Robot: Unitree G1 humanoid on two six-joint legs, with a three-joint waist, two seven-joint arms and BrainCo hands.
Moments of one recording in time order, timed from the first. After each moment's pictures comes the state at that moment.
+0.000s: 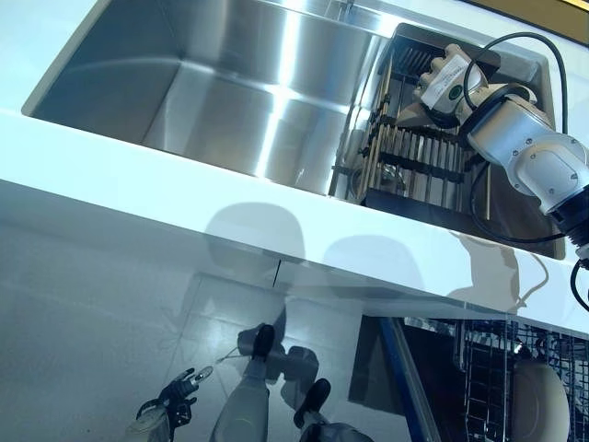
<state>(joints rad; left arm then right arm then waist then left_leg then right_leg) -0.04 0.41 -0.19 0.92 -0.58 0.01 -0.09 -1.38 -1.02 0.89 0.42 -1.32 -0.03 0.15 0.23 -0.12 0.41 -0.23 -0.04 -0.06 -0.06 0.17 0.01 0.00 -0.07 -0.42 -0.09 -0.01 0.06</state>
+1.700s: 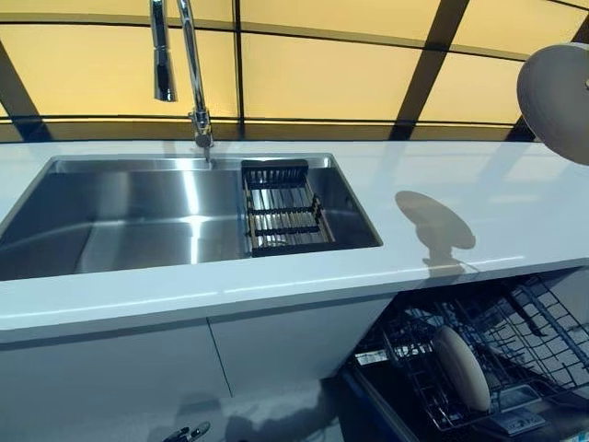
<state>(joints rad) 0.09 0.37 -0.17 1.03 -0.44 0.03 -0.13 -0.96 -1.36 0.44 0.46 -0.40 0.22 -0.07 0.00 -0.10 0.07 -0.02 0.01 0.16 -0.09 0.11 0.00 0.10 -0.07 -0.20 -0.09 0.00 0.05</state>
